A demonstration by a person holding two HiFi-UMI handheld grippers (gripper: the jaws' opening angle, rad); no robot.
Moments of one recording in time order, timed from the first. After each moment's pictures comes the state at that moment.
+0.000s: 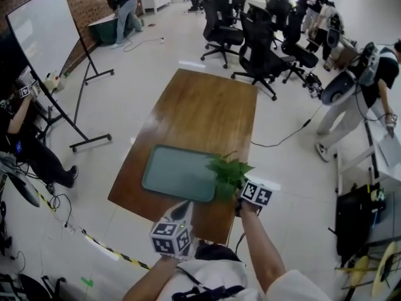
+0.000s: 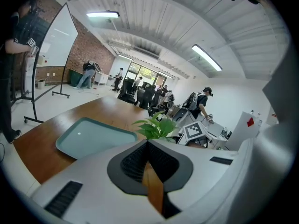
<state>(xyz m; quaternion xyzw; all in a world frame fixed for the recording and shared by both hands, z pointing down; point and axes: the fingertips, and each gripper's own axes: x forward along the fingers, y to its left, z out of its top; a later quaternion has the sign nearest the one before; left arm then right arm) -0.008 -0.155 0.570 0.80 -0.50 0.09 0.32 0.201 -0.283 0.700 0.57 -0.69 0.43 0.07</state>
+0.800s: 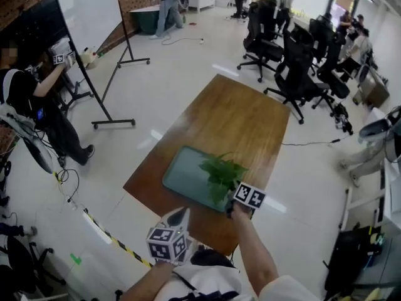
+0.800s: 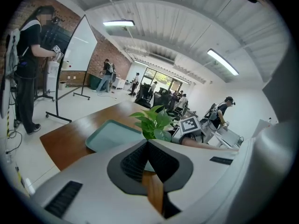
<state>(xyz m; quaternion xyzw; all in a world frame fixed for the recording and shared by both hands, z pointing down) -0.085 -0.142 0.569 0.74 -0.58 0.06 0.33 0.062 -0.328 0.691 0.48 -0.75 0.44 0.08</state>
